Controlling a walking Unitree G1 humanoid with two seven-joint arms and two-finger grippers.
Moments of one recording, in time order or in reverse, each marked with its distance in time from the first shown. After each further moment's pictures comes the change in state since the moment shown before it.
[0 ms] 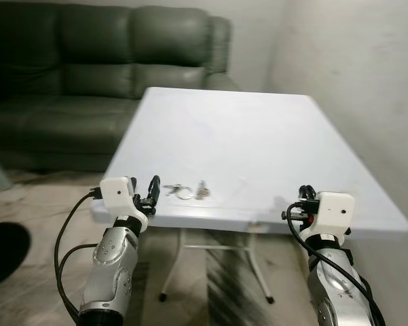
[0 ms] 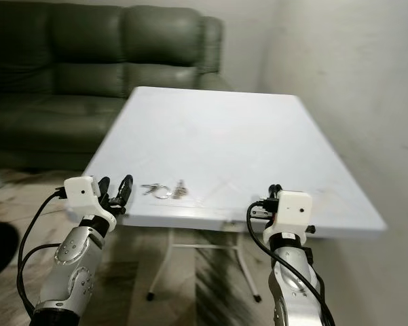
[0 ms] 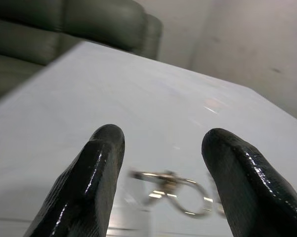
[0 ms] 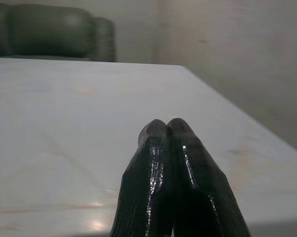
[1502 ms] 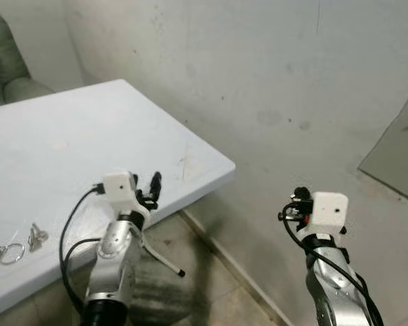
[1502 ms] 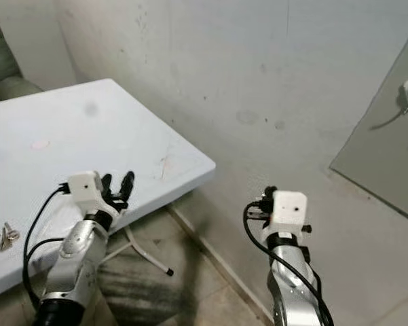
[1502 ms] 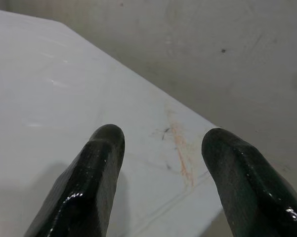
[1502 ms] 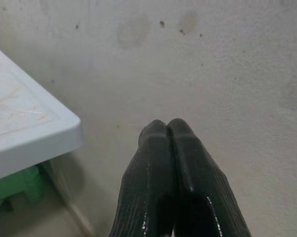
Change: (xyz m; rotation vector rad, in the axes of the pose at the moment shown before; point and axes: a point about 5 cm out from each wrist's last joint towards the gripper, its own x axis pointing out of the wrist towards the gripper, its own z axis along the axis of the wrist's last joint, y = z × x) left arm 0.011 -0.006 0.004 -0.013 0.006 -0.005; right arm 0.004 0.005 -0.004 -0.014 0.021 0.023
